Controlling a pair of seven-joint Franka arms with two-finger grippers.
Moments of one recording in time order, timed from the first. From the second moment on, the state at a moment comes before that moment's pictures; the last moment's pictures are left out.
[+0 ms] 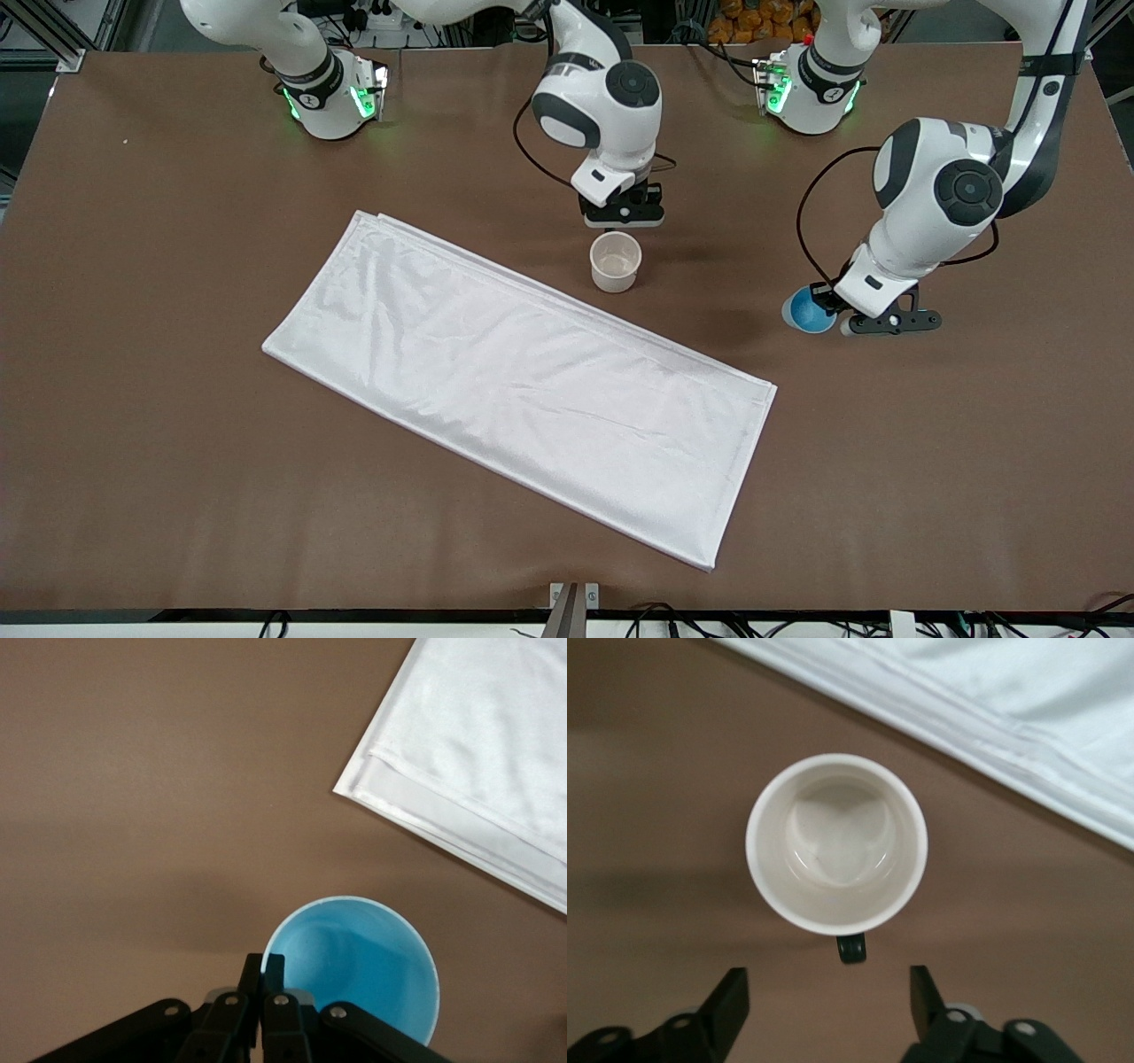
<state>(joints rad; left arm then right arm) -0.11 0.10 -0.12 -2.18 0.03 2.30 -0.28 0.93 0.60 0.16 -1.54 -0.10 2.14 1.11</state>
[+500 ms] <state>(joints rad) -0.11 0.06 -0.29 -2.21 0.03 2.26 -0.55 0.72 0.29 0.22 -1.54 -0.01 1.89 1.01</state>
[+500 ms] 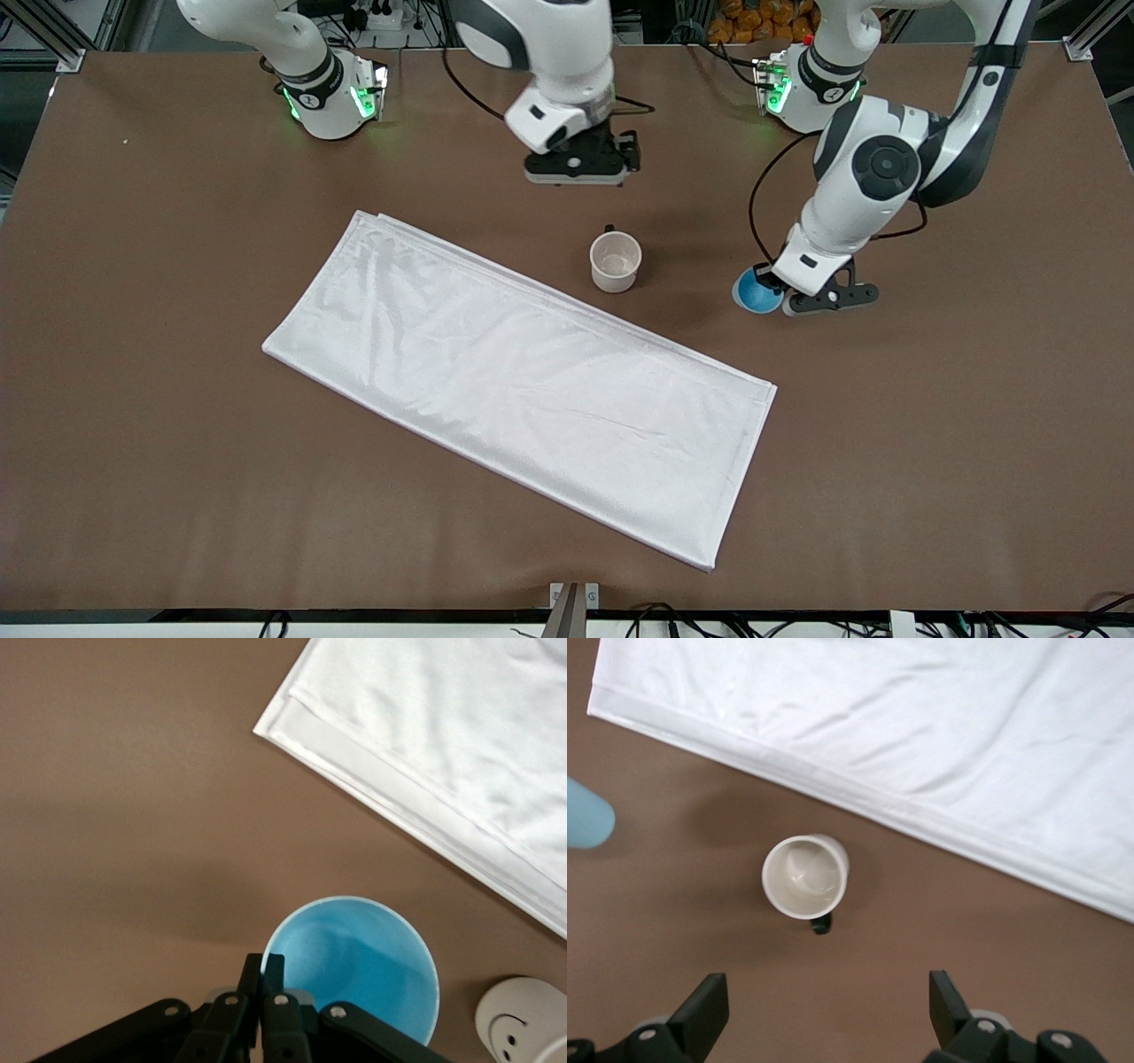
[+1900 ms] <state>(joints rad) -0.17 0.30 -0.68 -2.02 0.15 2.23 -1.19 0.12 -0.01 -0.03 -1.57 0.01 1.55 0.01</state>
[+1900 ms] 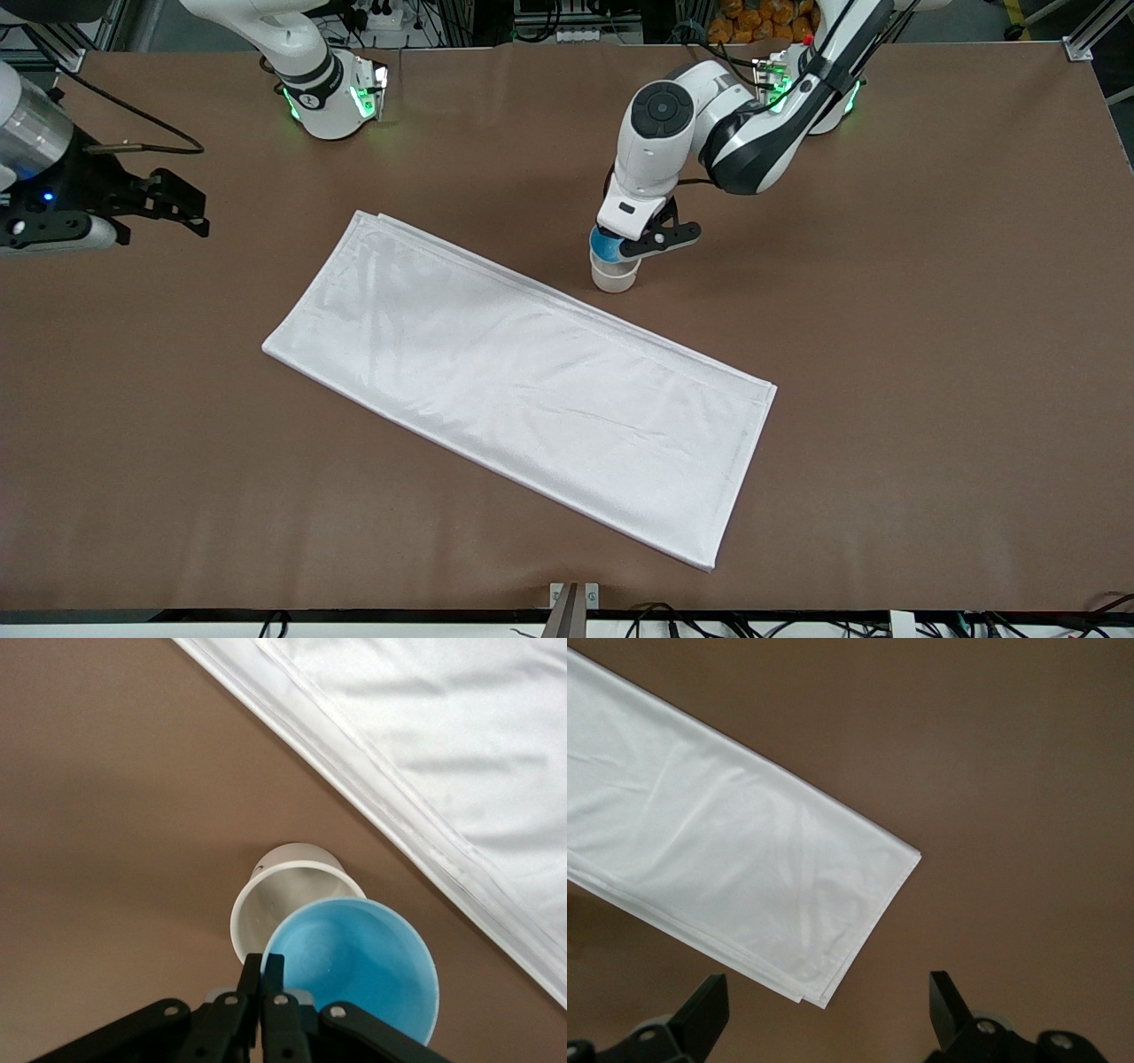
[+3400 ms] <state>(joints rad) 0.06 0.21 -0.43 -1.76 0.16 1.95 -0.52 0.12 -0.03 -0.07 -1.58 0.02 1.55 -0.05</state>
